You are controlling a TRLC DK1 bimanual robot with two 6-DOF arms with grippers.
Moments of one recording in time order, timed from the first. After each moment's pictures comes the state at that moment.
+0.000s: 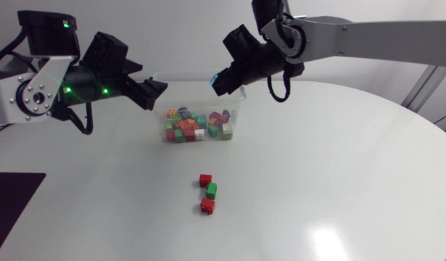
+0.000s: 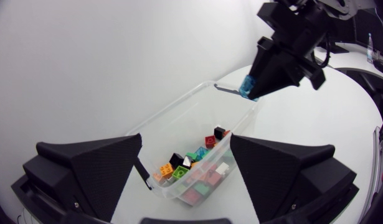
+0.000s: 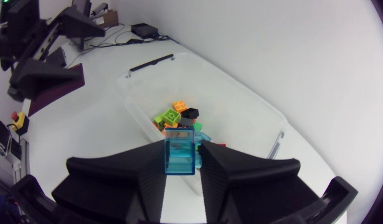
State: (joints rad) left arm -0.21 1.44 0.99 0.08 0.27 0.42; right arm 0.47 1.96 1.66 -0.36 -0.32 -0.31
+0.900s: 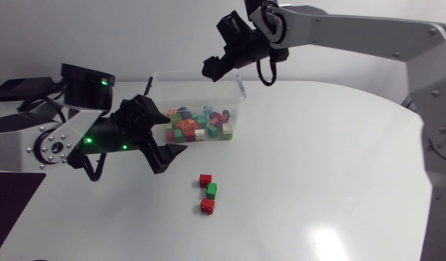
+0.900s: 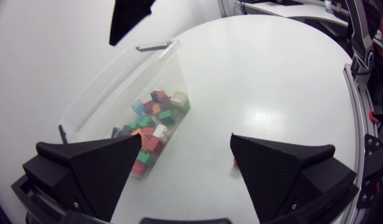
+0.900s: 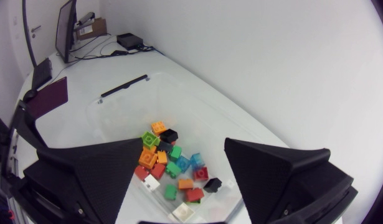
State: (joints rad) left arm -0.37 1.40 0.79 -0.03 0.30 0.62; right arm 0.45 2.12 1.94 -0.41 -0.29 -0.30
